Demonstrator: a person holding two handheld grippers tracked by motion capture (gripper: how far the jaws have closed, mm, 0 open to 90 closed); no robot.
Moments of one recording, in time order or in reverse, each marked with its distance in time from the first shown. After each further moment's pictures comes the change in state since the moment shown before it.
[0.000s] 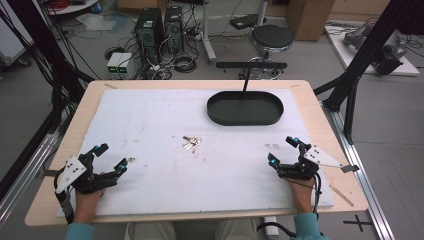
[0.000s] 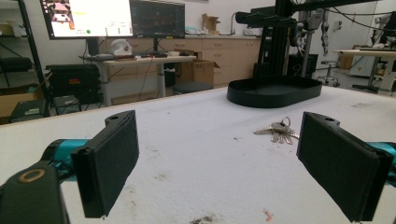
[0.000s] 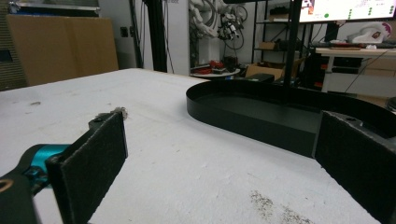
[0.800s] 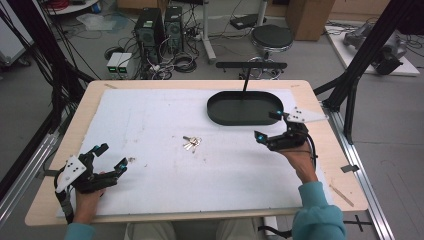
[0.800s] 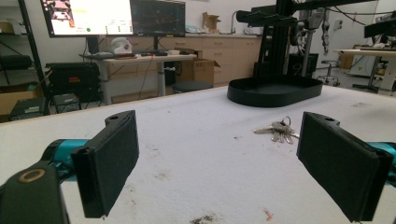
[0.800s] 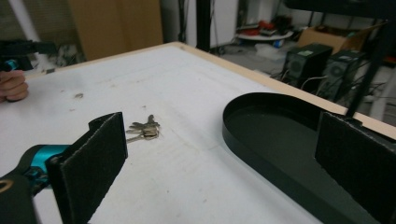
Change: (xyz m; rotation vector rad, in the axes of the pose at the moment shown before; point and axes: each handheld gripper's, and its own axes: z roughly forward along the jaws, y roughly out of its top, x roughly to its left) left arm 0.001 0.000 0.001 0.010 -0.001 -0.004; right arm -0.004 0.094 0.067 0.218 0.210 -0.051
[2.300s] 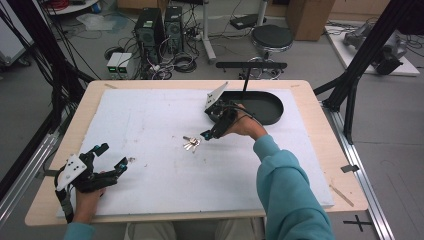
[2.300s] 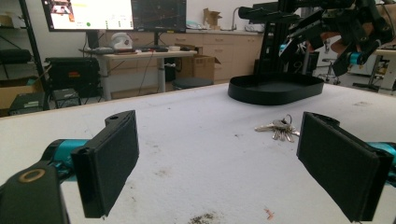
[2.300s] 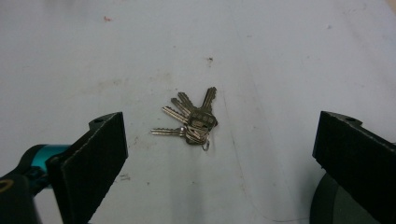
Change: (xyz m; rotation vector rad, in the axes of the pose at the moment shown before) left arm 0.001 0.000 0.002 0.015 0.003 -0.015; right arm 0.030 0.056 0.188 0.555 0.398 -0.310
